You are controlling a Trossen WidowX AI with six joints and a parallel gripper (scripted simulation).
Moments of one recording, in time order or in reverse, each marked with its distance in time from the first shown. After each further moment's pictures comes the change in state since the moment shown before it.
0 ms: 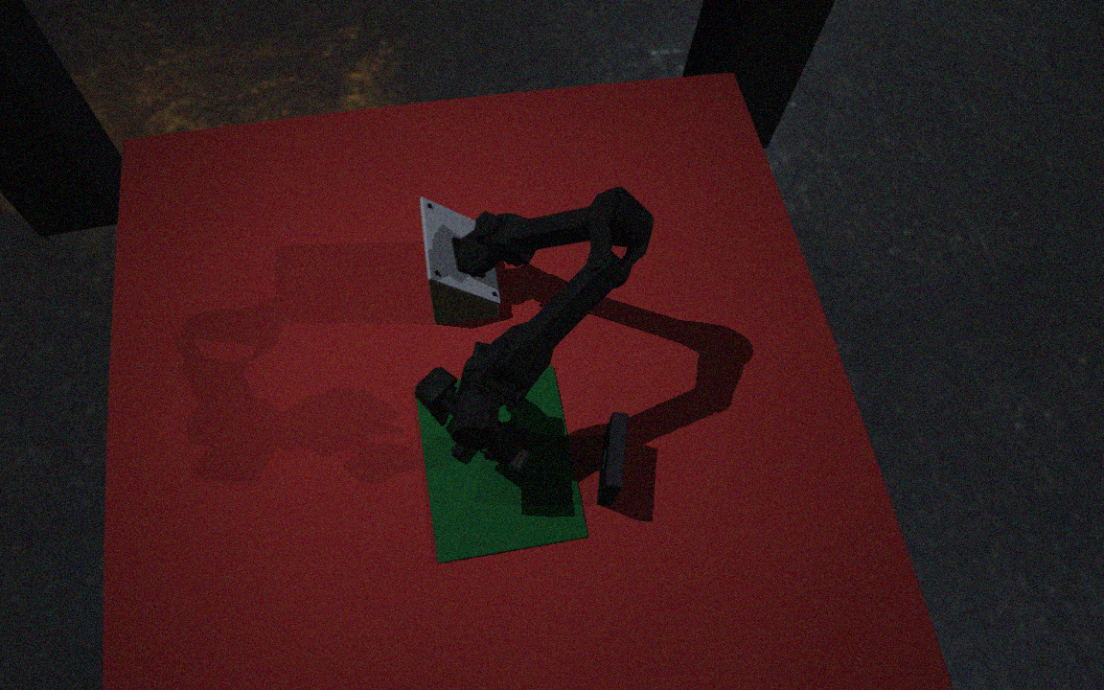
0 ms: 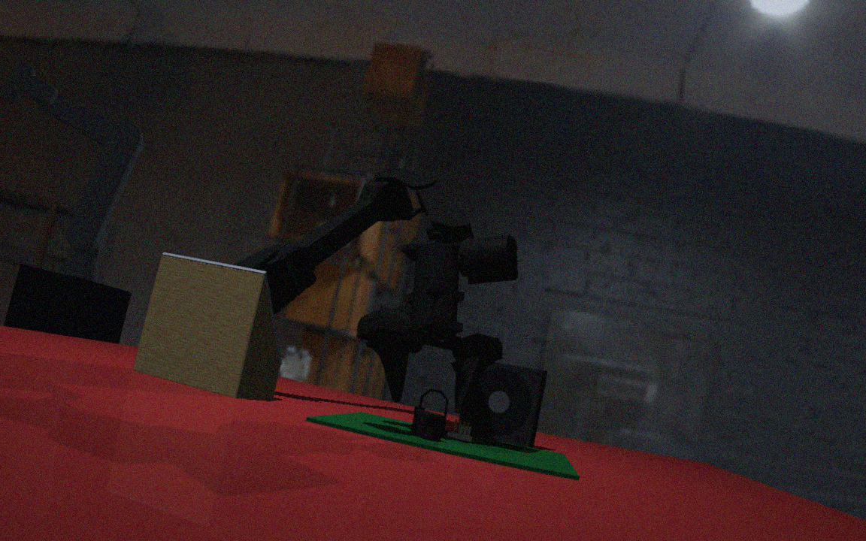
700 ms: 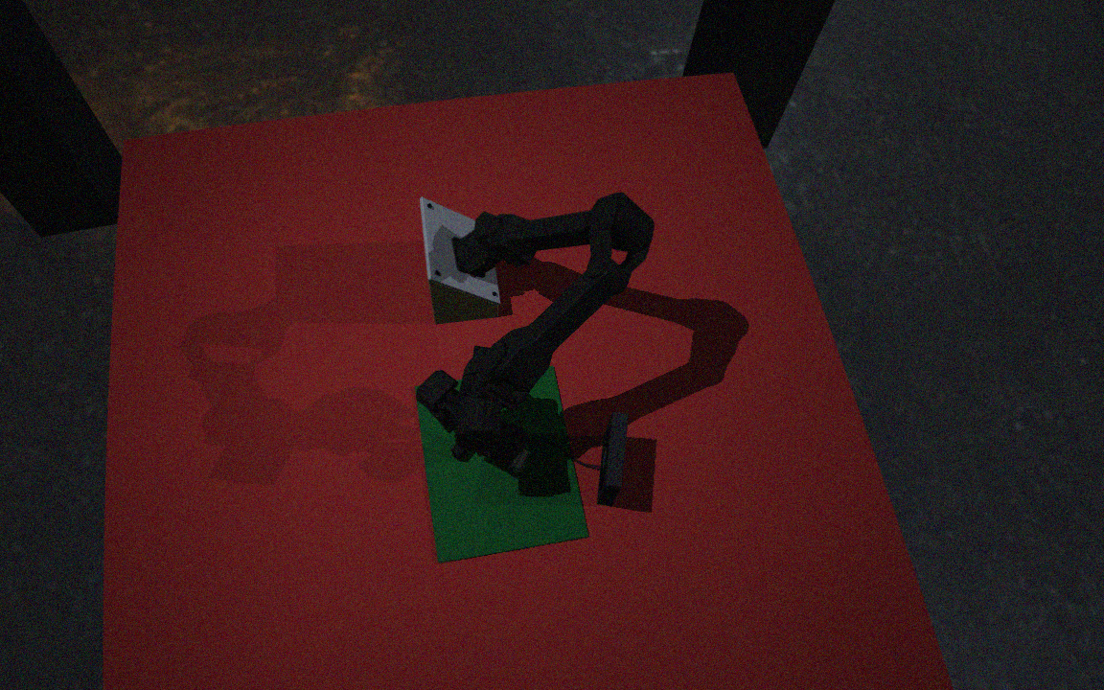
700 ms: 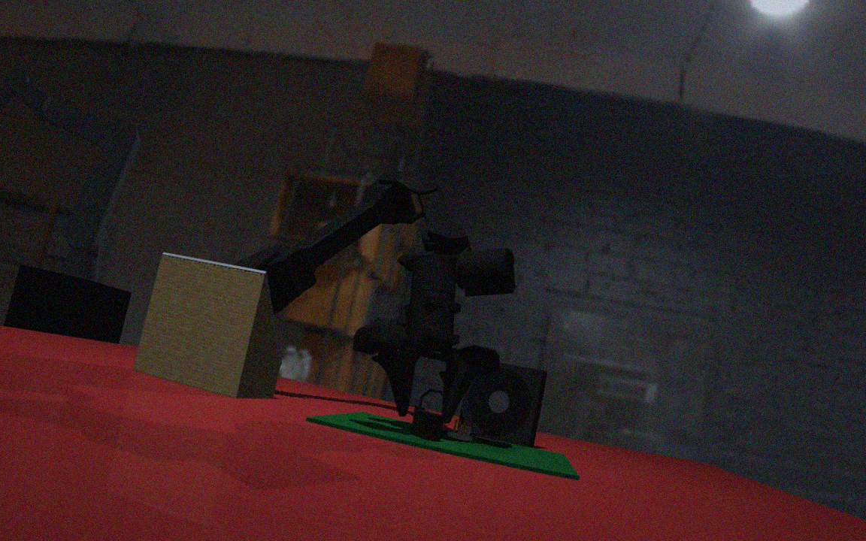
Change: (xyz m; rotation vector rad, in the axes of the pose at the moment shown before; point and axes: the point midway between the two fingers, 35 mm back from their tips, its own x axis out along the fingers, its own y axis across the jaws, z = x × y) arm 0.015 0.001 0.005 0.002 -0.003 0.000
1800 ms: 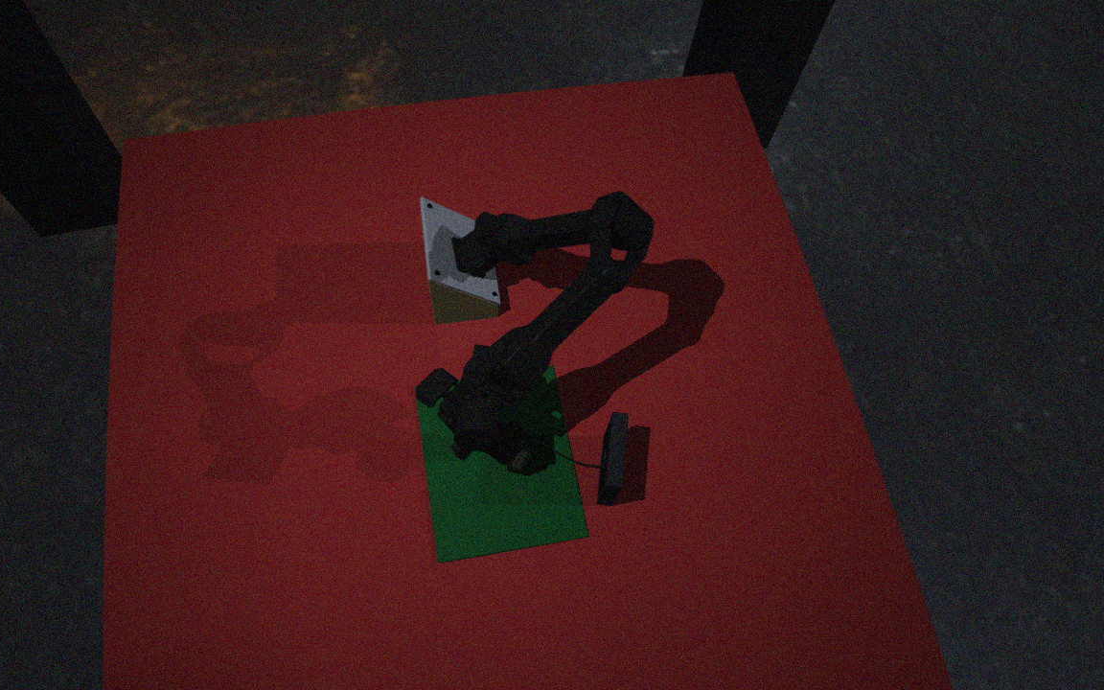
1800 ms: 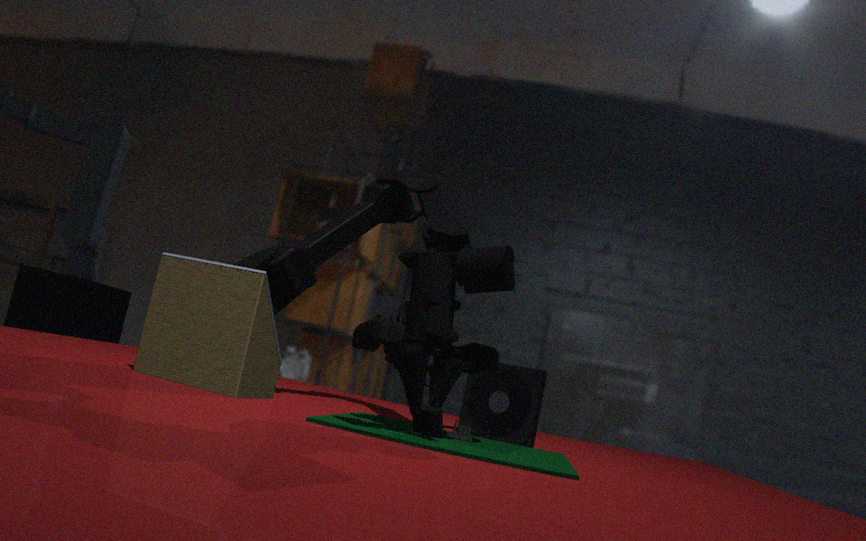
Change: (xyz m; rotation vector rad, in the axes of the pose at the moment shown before) arm -0.004 0.001 0.000 0.007 -0.008 0.006
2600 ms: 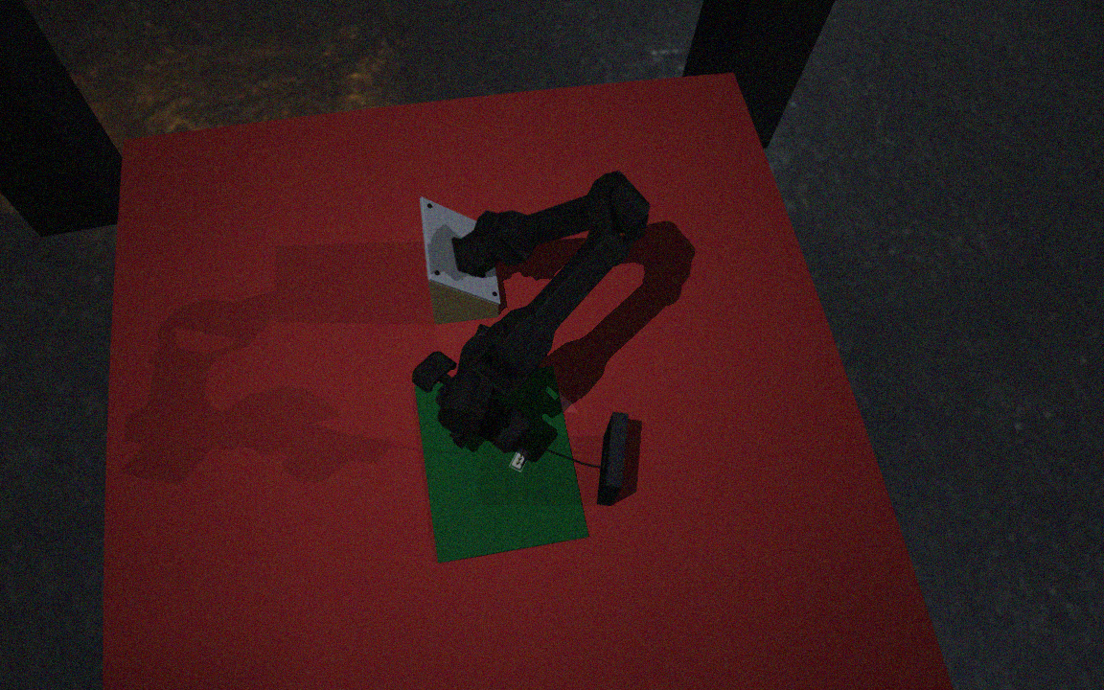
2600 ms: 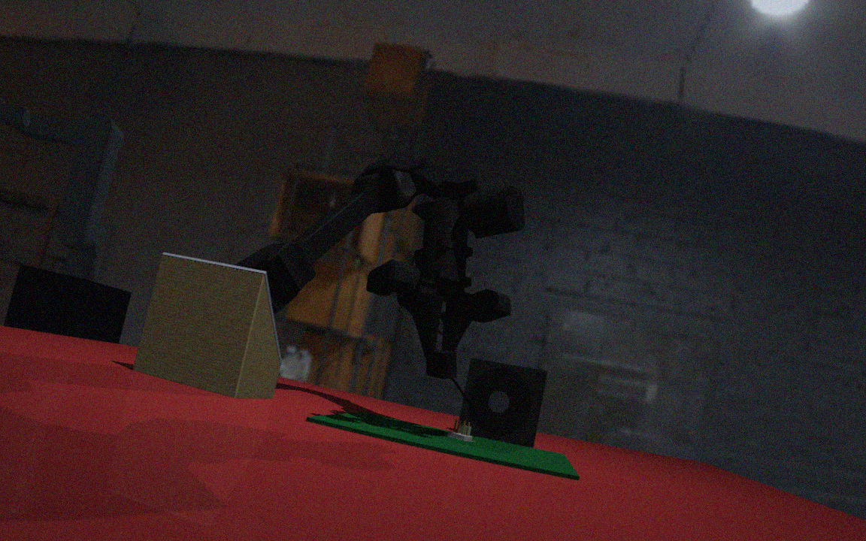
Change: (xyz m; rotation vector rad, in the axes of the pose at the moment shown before) arm -0.068 -0.002 -0.018 0.002 -0.005 -0.006
